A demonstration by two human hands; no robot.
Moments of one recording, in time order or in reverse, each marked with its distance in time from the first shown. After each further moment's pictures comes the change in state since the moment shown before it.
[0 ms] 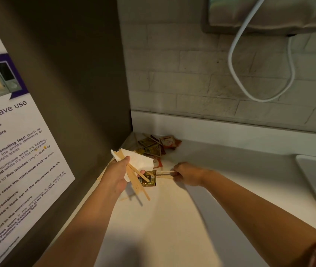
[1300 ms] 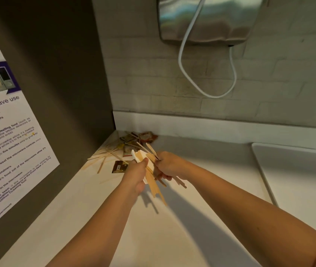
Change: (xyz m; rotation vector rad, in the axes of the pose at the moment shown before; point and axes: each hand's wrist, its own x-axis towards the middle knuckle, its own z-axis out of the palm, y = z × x) left_hand -0.093 -0.072 0.085 0.133 -0.121 0.129; right_hand -0.125 -0.044 -0.035 0.544 0.045 0.131
